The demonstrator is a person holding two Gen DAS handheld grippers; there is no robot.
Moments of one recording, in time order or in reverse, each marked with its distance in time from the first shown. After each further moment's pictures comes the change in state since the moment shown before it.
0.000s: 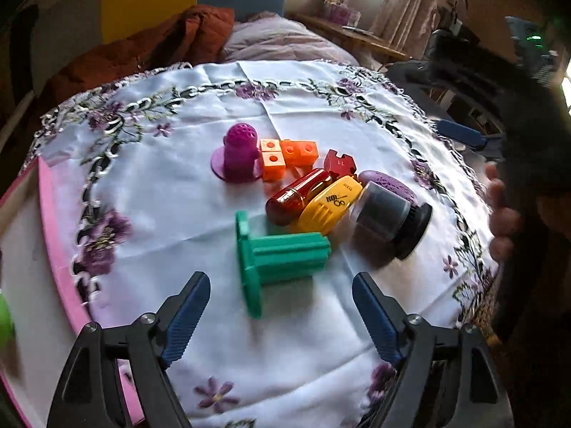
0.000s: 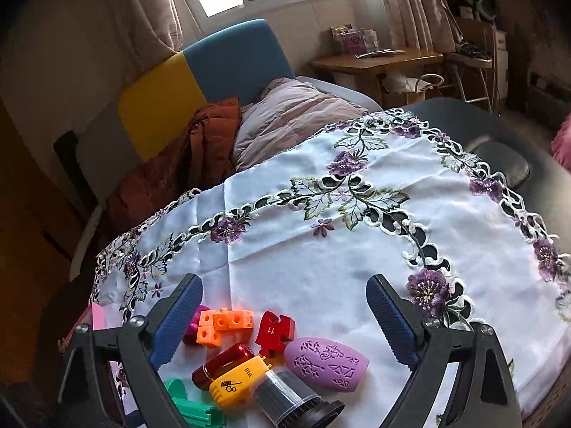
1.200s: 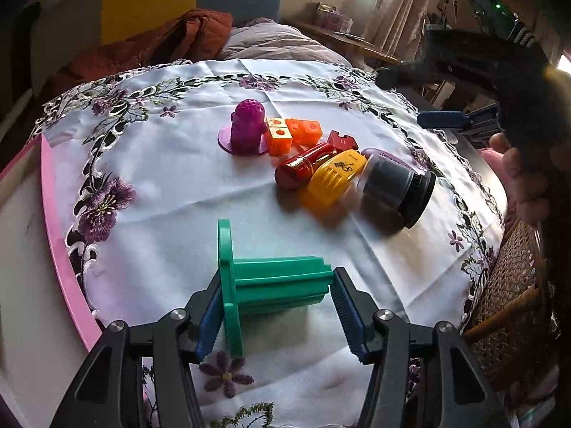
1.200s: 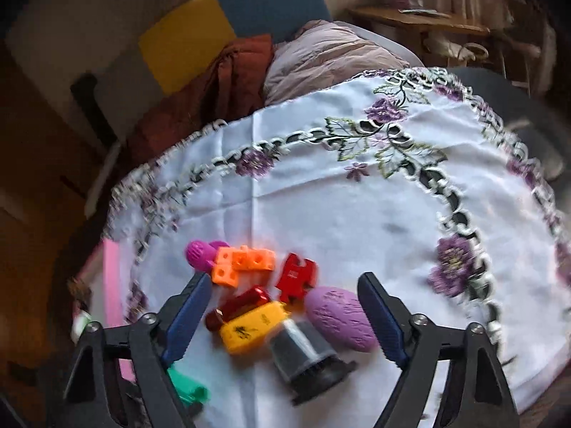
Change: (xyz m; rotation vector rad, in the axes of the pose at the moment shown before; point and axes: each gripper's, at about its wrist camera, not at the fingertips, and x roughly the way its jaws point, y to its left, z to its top) left arm -0.001 0.016 -0.039 0.023 -0.053 -0.033; right arm 0.015 0.015 -0.007 -0.136 0.276 0.057
